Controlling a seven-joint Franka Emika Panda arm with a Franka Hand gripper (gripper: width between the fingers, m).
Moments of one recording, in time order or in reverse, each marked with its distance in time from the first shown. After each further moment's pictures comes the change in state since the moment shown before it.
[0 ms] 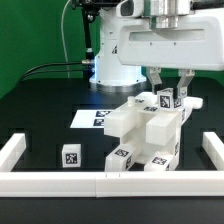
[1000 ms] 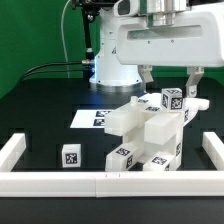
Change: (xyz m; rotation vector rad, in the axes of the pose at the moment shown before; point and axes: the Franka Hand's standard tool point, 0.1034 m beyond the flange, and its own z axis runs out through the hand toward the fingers) arm 0.008 -0.008 -0.005 0.011 -0.015 -0.259
